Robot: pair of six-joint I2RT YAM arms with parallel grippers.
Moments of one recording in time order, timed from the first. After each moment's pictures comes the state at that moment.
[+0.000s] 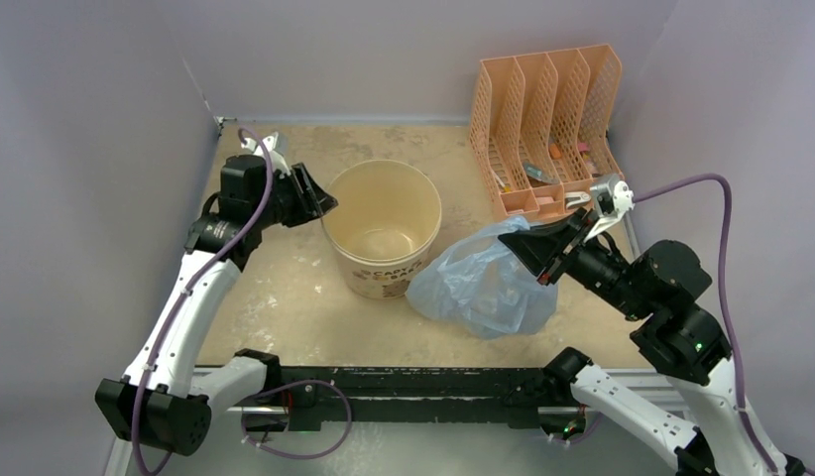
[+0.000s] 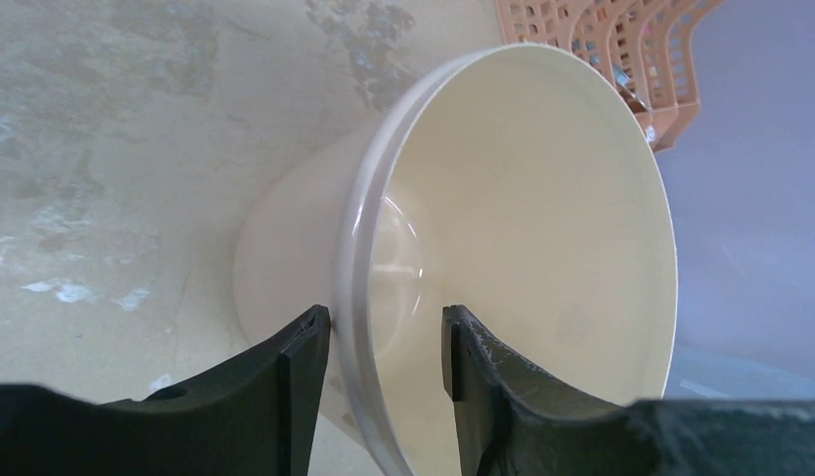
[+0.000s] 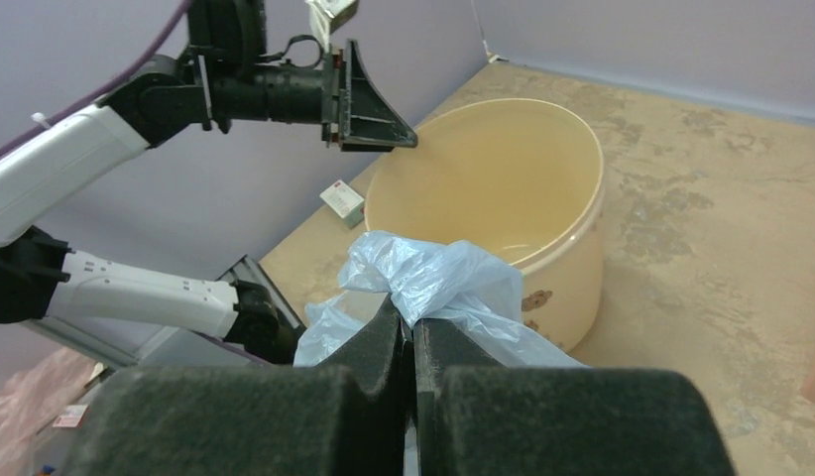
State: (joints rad) left arm -0.21 1.07 1.14 -0.60 0.24 -0.55; right arm 0.66 0.61 1.18 -0.55 -0.19 0.40
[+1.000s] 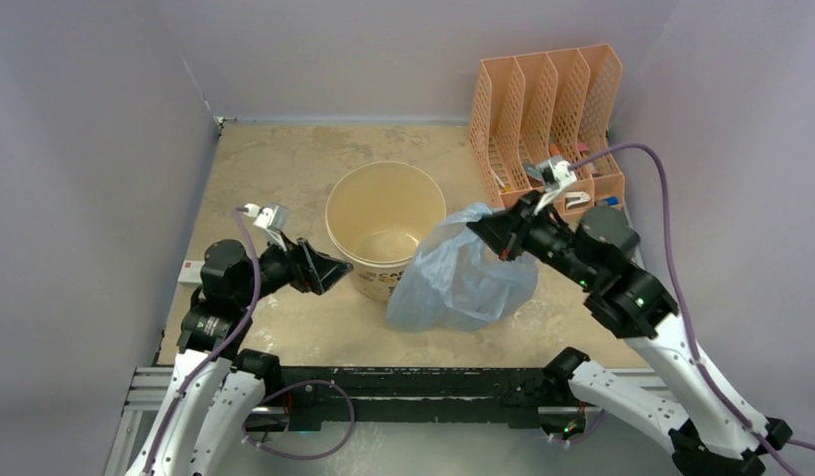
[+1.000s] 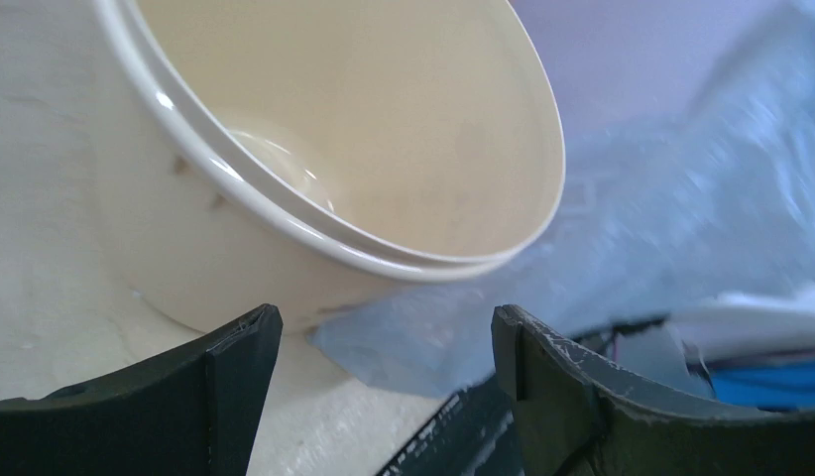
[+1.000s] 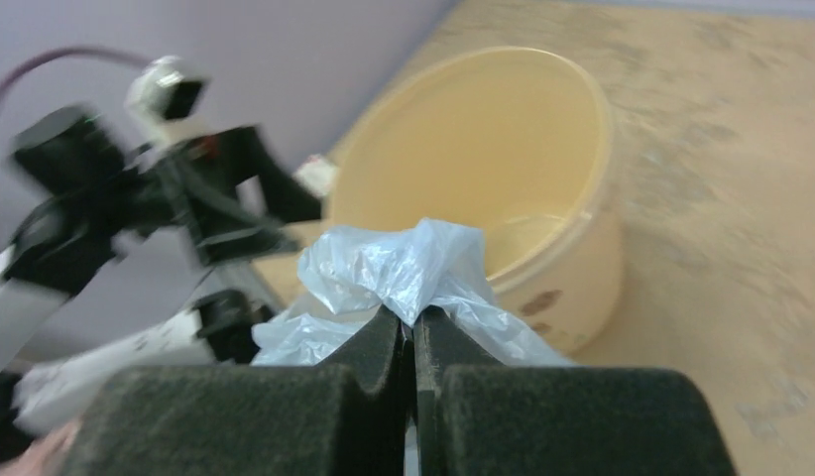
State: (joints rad) left arm -0.21 0.52 0.66 -0.38 0.53 -0.51; right arm 0.67 0.74 1.10 -0.43 -0.25 0.46
